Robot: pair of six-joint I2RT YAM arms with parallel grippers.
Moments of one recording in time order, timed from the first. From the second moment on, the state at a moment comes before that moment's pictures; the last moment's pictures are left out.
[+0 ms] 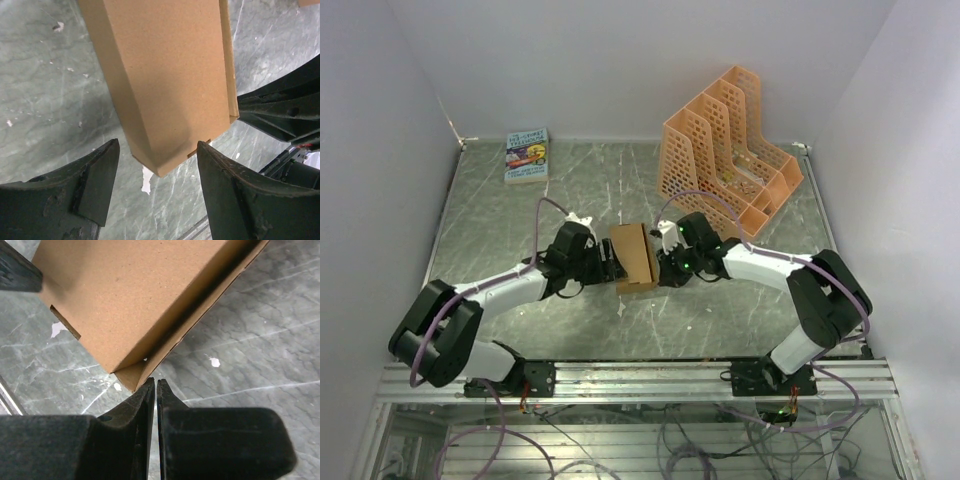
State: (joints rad) left arm -0.57 1.35 0.60 0.02 0.21 -0.69; right arm 0.62 1.60 0.82 -0.16 -0.43 -0.05
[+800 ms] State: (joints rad) left arm -0.70 1.46 0.63 0.11 0.15 -0.78; right arm 0.69 1.60 0.82 -0.20 -0.23 0.01
